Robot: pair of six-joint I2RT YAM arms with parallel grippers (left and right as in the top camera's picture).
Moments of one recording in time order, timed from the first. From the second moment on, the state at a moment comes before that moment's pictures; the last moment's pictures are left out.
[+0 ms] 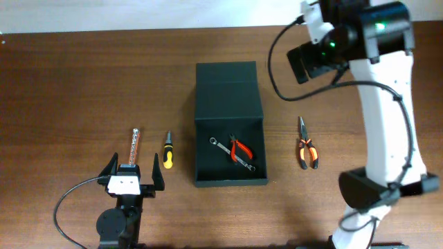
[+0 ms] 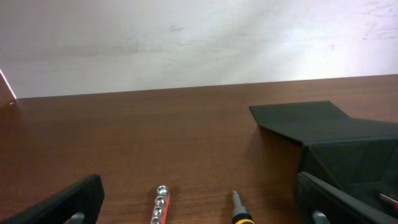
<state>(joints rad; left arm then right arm) -0.01 0.01 0.01 -0.08 0.01 0.05 0.23 1.96 2.53 -1.69 0.14 -0.16</state>
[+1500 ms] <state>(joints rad) -0.01 0.01 0.01 -0.08 0.01 0.05 -0.02 1.71 1.19 -0.89 0.02 -0.11</state>
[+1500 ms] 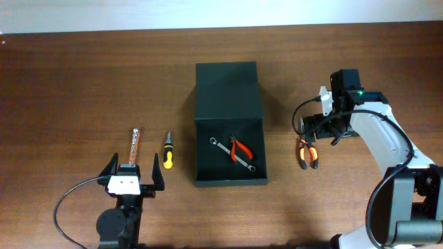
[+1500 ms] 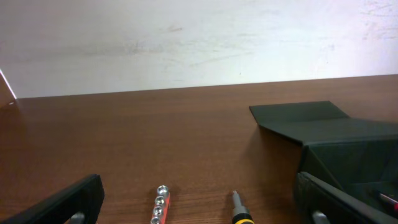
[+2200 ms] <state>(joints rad) -0.01 0.01 0.01 -0.08 0.01 0.05 -0.02 1.71 1.18 -0.98 0.03 -0.11</state>
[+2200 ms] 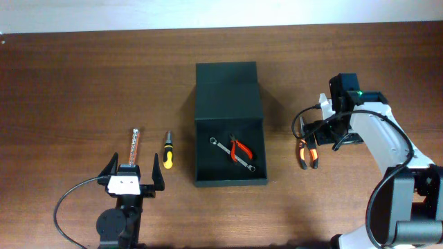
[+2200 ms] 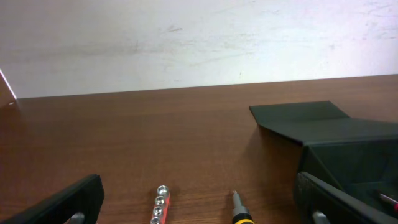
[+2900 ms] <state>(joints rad) -0.01 0.01 0.01 -0.08 0.01 0.05 -0.08 1.81 1.18 -0.95 0.02 -0.19</state>
